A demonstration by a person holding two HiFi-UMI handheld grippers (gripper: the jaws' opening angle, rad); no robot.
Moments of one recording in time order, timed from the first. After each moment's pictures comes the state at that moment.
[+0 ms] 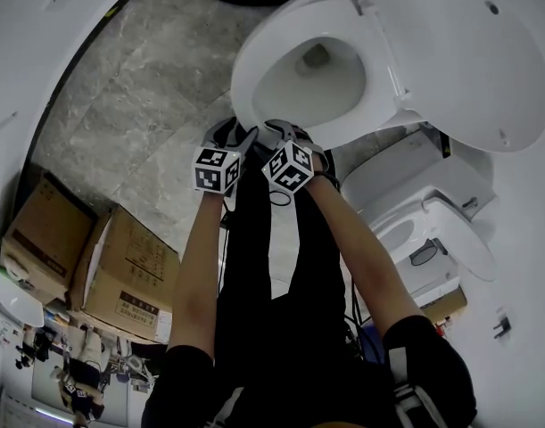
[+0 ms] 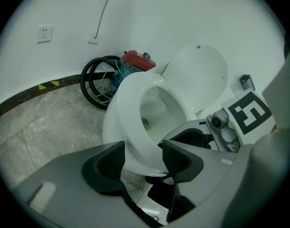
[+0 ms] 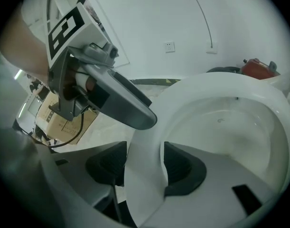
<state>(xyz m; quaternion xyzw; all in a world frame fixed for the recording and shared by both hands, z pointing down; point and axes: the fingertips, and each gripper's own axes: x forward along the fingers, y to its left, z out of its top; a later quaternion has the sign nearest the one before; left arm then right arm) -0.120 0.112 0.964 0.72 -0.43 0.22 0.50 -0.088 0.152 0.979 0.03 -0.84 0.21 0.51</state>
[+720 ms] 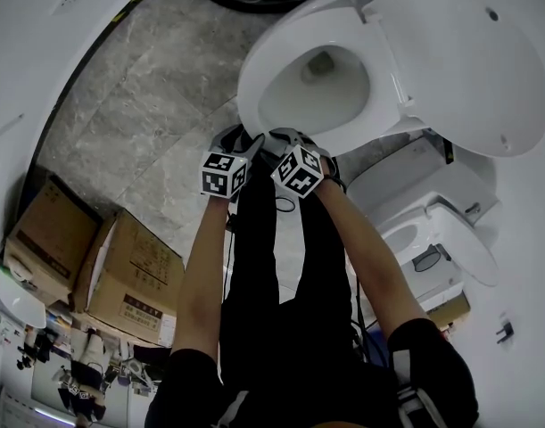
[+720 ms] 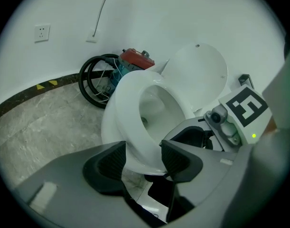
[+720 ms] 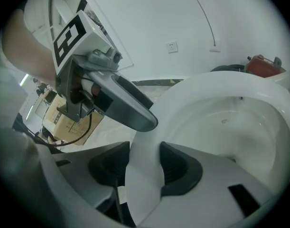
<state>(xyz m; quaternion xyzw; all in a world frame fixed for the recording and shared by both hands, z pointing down) -0.116 0.113 0.961 0.72 -0.42 0.22 0.51 -0.088 0.154 0.969 0.00 -0.84 0.23 0.50</state>
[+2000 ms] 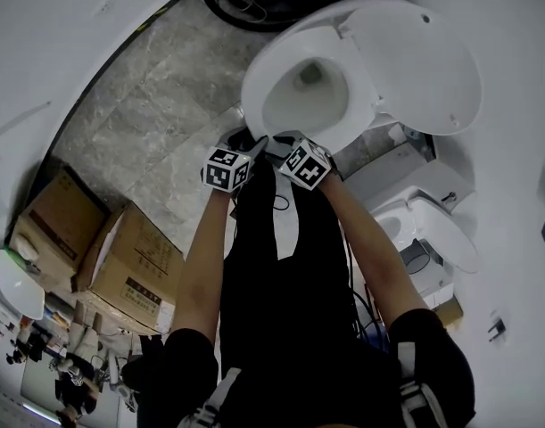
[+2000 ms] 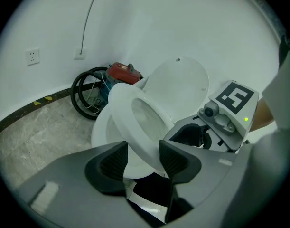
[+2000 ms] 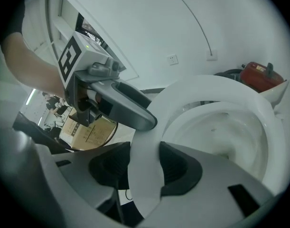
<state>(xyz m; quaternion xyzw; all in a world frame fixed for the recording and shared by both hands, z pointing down) -0.098 0.095 0.841 0.74 -0.40 0.21 0.49 -0.070 0.138 0.843 -0.03 -0.83 0.28 0.48</state>
